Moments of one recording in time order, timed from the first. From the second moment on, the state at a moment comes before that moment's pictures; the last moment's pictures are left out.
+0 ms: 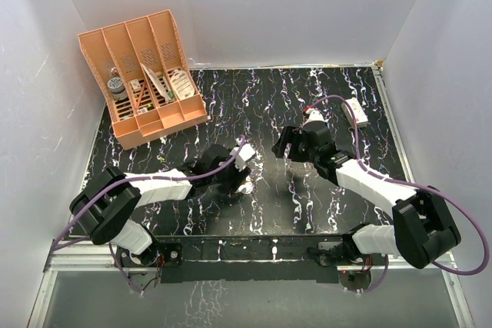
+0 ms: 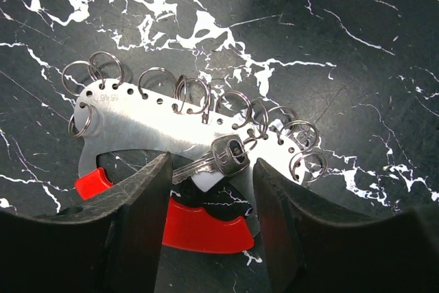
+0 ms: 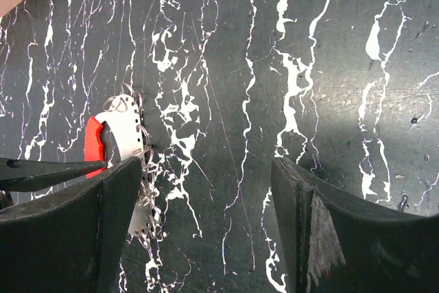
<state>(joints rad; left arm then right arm) -0.81 1.50 0.61 0.21 0.13 0.11 0.47 1.27 0.67 0.00 -0.01 0.55</state>
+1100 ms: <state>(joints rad) -0.82 1.54 0.63 0.22 0.17 0.18 0.45 1.26 0.64 0.00 -0.03 0.55</state>
